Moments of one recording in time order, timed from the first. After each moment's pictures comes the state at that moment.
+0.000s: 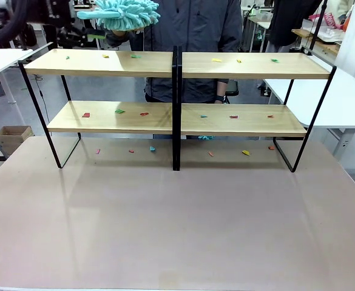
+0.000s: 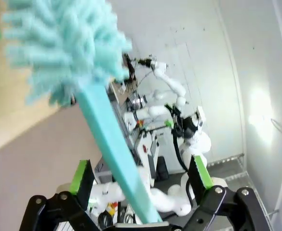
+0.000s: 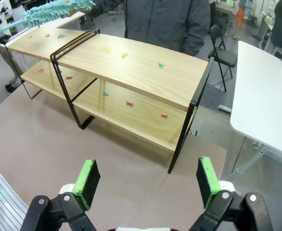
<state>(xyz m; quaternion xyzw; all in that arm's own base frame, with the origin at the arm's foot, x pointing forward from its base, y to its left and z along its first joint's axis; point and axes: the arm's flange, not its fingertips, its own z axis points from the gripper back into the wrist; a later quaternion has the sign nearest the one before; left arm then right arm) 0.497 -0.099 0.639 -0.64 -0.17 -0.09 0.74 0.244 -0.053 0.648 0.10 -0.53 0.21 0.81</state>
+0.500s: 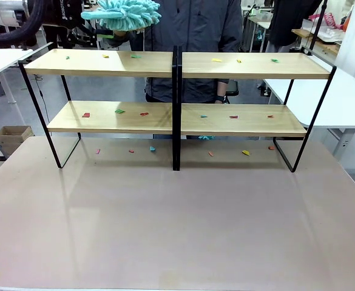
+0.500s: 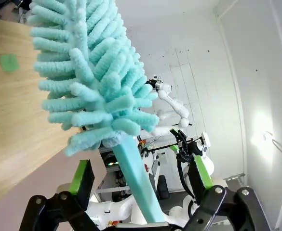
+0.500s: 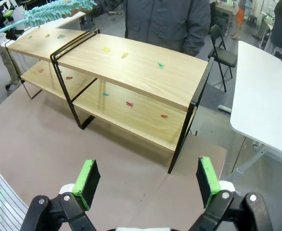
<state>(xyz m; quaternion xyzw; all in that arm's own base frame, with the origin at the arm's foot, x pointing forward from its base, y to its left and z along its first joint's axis) 0.525 -0.105 0.630 -0.64 -0.19 -0.04 0.75 0.244 -0.053 0.648 0.10 -0.53 0.21 0.81</state>
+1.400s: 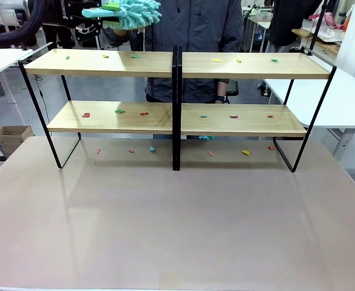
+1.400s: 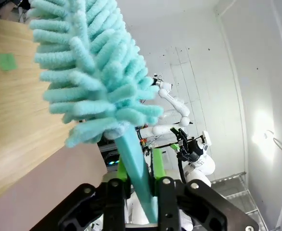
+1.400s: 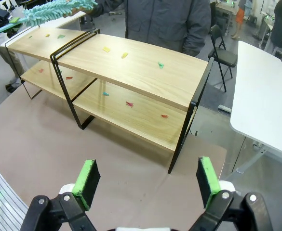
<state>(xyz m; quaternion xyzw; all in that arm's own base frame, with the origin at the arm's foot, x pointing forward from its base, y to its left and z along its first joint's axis) 0.523 -0.107 0.631 -0.63 -0.19 -0.05 0.75 0.244 -0.053 0.648 0.10 -0.53 0.21 0.81</state>
